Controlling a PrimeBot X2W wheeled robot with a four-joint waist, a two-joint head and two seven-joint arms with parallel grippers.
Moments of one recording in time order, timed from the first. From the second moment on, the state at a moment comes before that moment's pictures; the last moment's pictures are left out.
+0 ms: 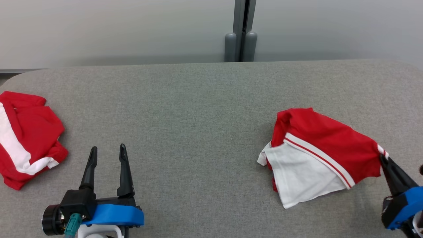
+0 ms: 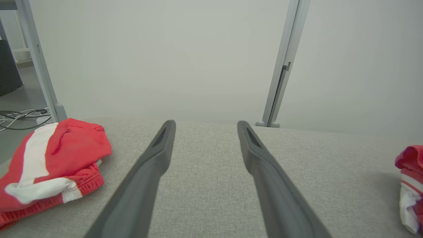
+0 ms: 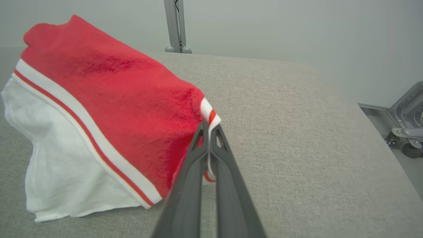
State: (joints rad) left arm -0.05 0.05 -0.06 0.16 -0.16 0.01 -0.26; right arm -0.09 -0.39 0.01 0.24 0.36 0.13 0.00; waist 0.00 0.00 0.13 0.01
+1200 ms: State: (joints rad) left arm -0.07 0.05 -0.09 0.18 -0.17 0.00 -0.26; right arm -0.66 -0.12 0.56 0.32 0.30 0.13 -0.05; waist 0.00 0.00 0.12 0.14
